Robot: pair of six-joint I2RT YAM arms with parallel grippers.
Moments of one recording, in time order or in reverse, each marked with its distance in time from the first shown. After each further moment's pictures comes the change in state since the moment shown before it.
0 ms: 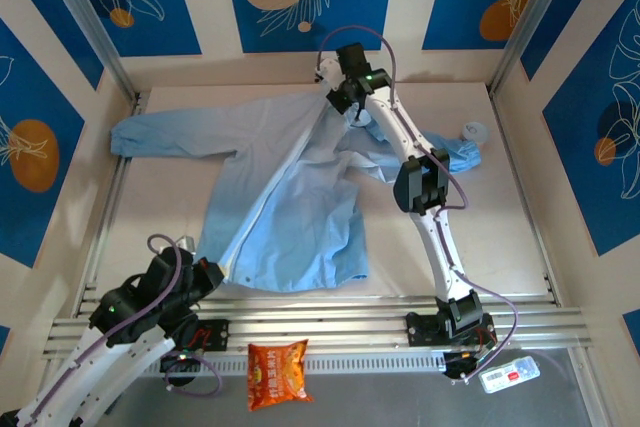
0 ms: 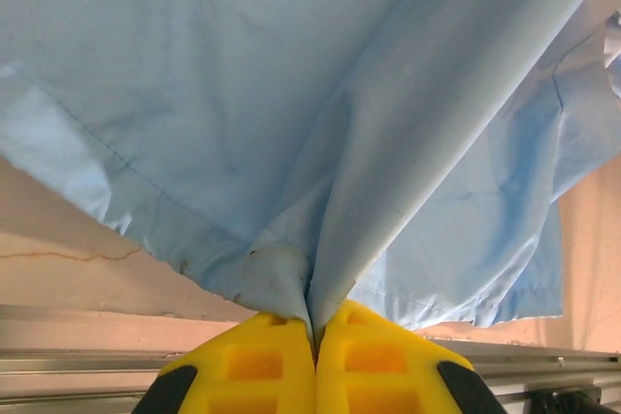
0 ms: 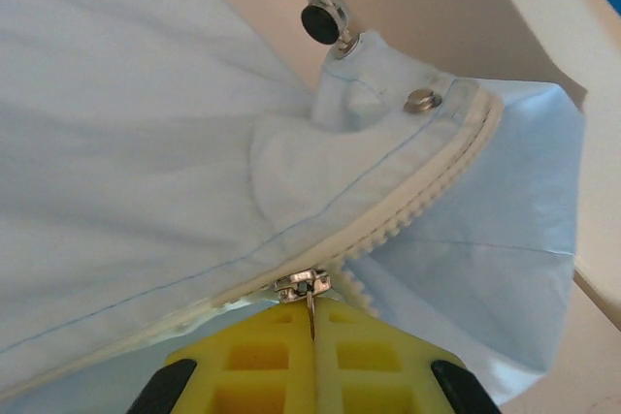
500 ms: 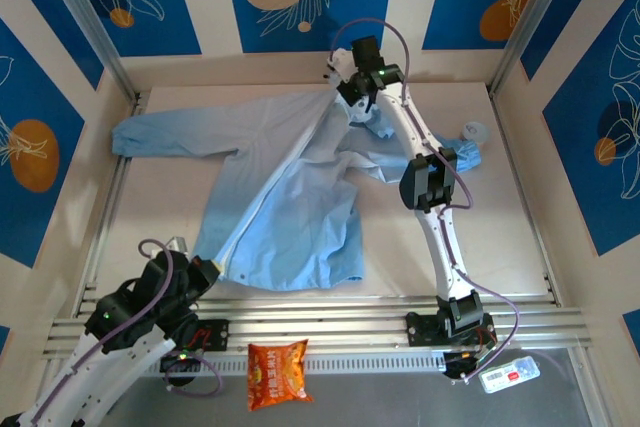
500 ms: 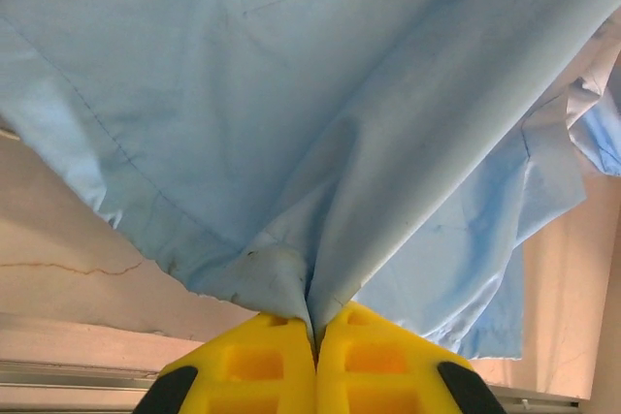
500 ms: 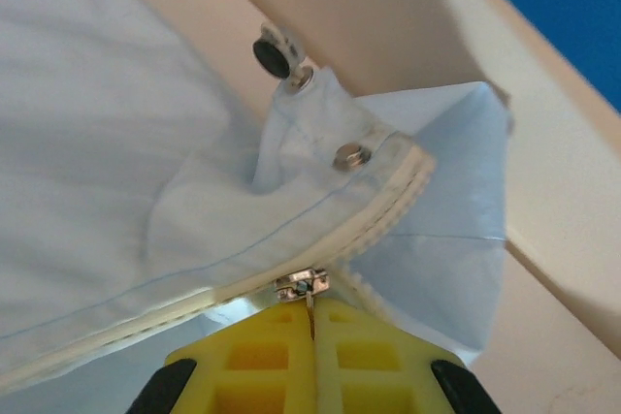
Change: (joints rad) left arm 0.000 -0.058 0.003 -0.012 -0.065 -0.090; right arm -0.062 0.002 0.037 0.023 -0.040 0.005
